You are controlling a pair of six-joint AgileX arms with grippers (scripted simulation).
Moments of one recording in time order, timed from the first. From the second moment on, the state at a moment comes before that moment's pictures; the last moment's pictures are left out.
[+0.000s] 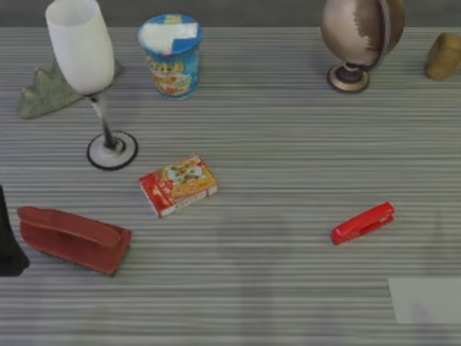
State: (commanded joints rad) left arm 0.00 0.00 0.00 0.00 0.00 0.00; right arm 0.00 0.00 0.00 0.00 0.00 0.00
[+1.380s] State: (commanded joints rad) left arm 0.00 0.00 0.00 0.00 0.00 0.00; right arm 0.36 1.63 1.30 -1.03 0.00 -1.32
